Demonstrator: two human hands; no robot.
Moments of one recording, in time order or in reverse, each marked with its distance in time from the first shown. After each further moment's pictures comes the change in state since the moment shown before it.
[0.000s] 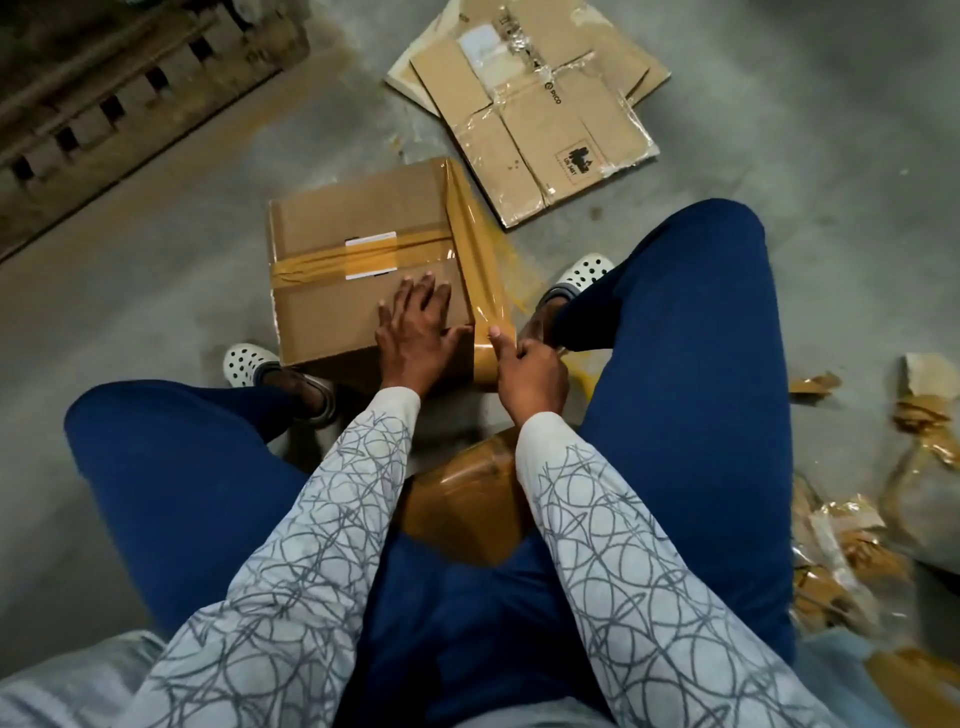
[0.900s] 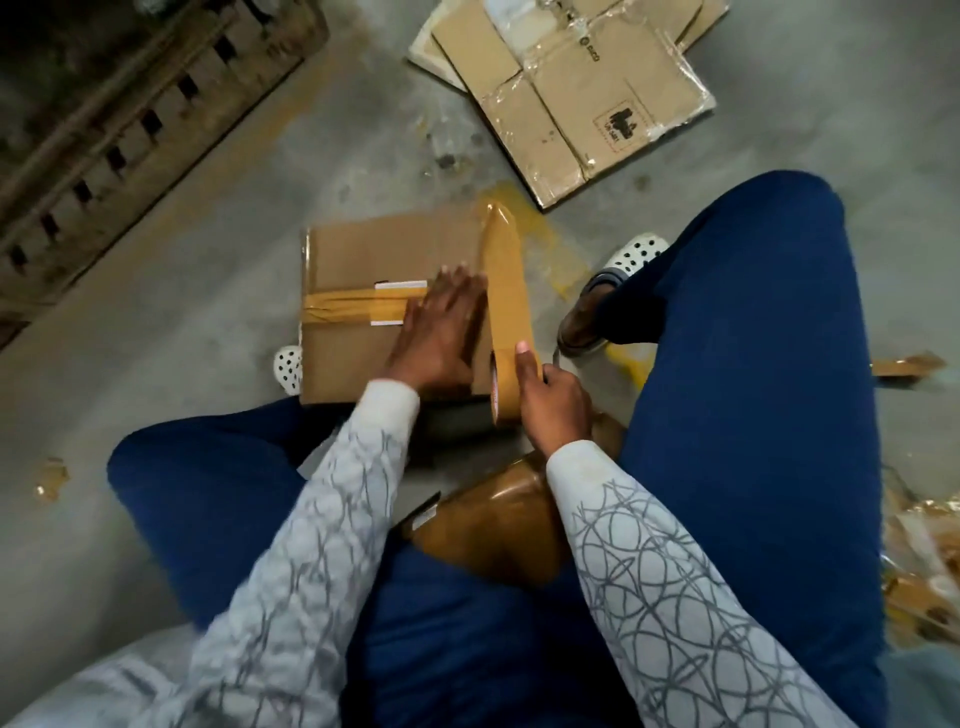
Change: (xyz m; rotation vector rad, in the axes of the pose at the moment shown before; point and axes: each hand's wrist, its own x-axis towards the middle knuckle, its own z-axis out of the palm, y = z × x) left_hand 0.015 -0.014 -0.051 -0.028 -0.416 0.187; right_hand -0.016 -0.005 0.007 0.130 -0.185 0.087
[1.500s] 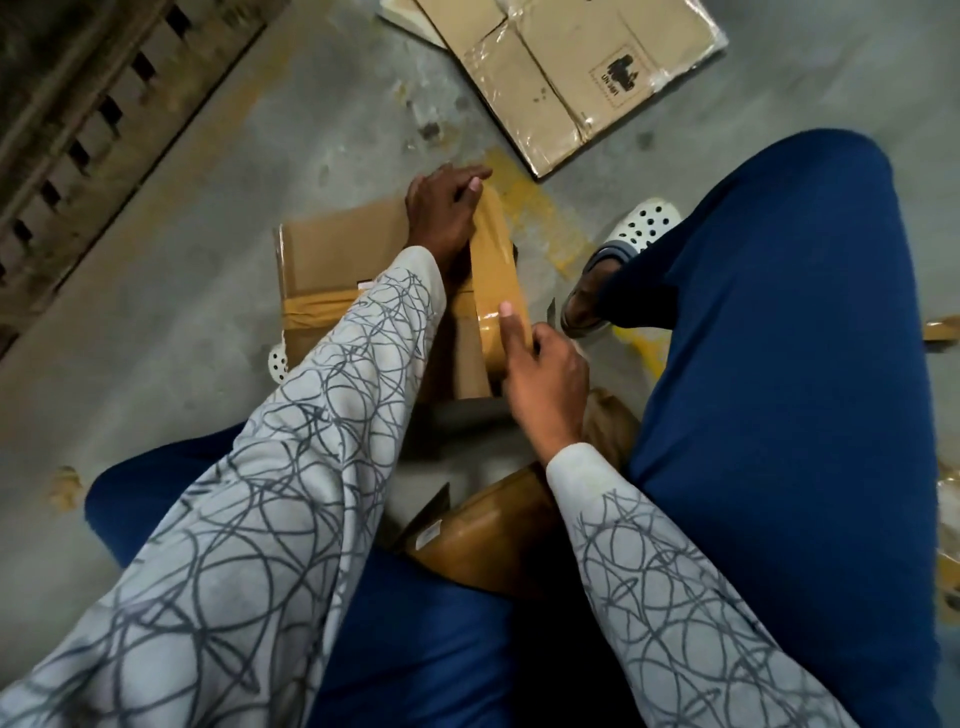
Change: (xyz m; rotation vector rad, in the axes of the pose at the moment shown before) left_hand 0.168 -0.019 -0.014 -0.263 0.356 -0.042; right_hand 0.019 -0.027 0.012 0.053 0.167 -0.133
